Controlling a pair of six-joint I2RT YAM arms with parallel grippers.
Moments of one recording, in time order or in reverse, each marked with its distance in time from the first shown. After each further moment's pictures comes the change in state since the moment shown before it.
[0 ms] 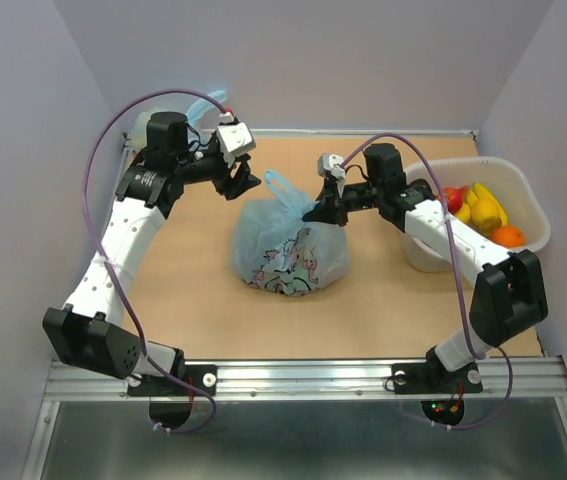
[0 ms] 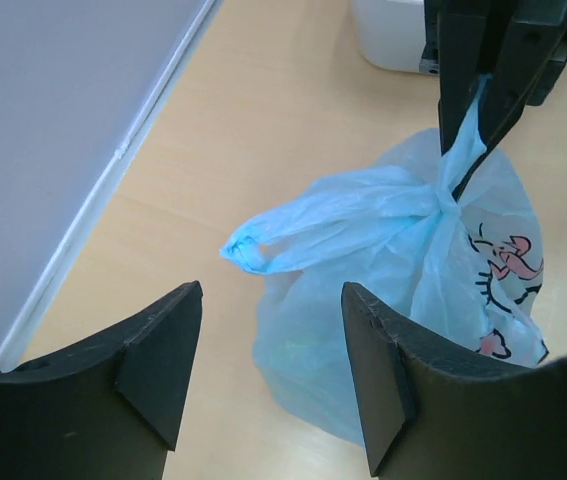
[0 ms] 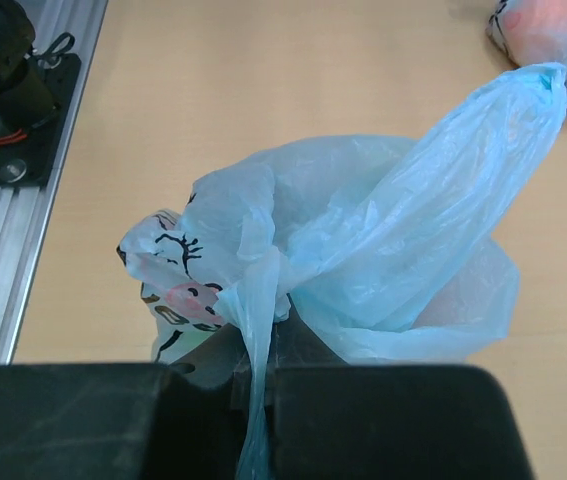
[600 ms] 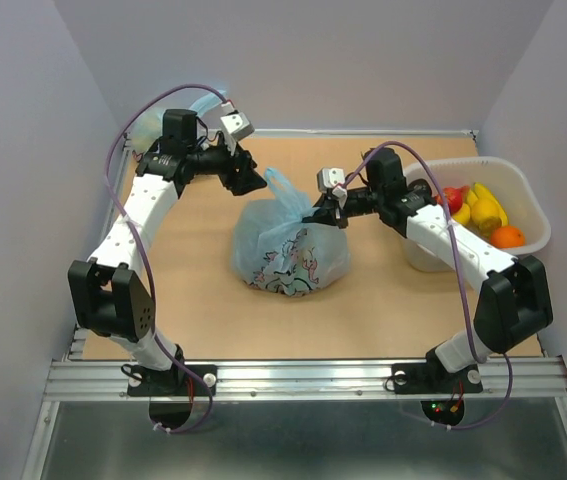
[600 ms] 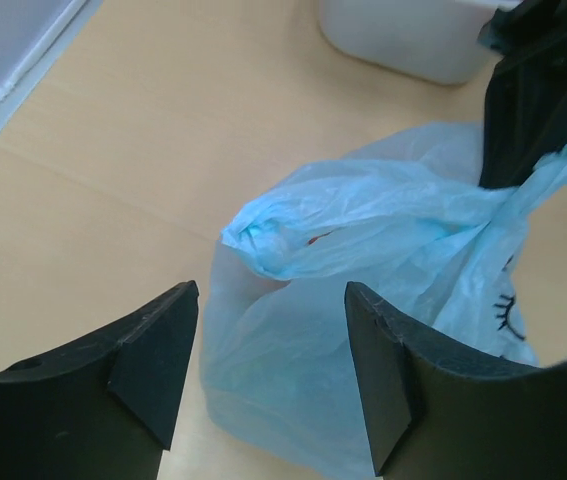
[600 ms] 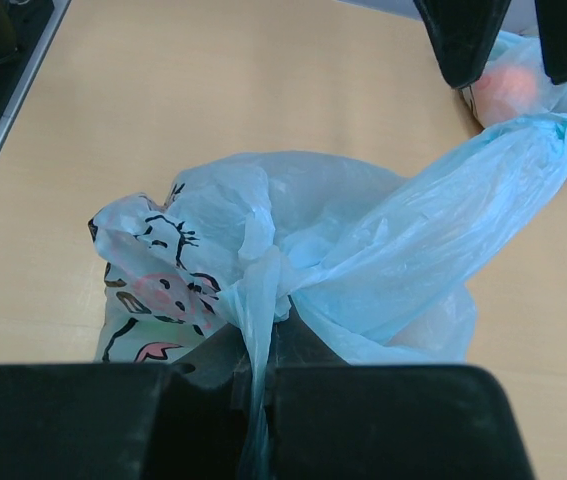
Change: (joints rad) left arm 0.054 0.225 0.047 0.024 0.125 -0.109; right arm 0.022 -0.045 -0.031 -0.008 0.002 -0.253
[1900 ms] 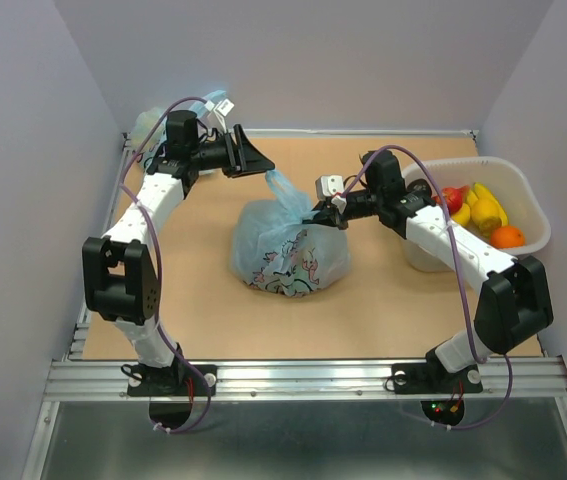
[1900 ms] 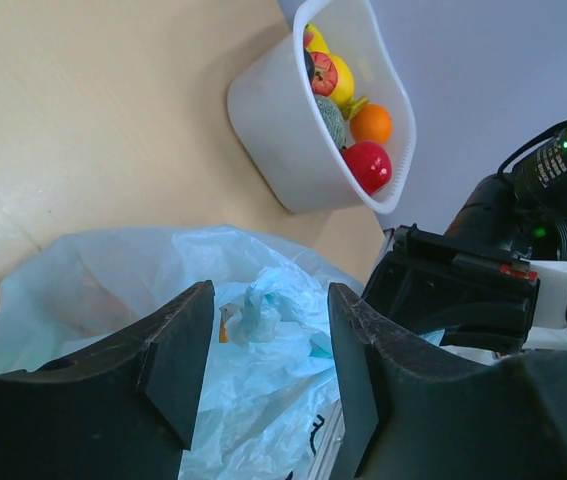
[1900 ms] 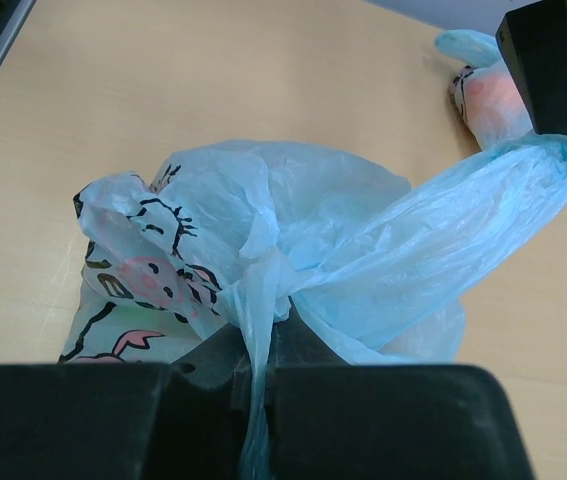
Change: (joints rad) left arm 0.036 0.111 -0.083 0.404 0.074 -1.038; right arm 0.011 -0.003 -0.010 -0.033 0.018 -0.132
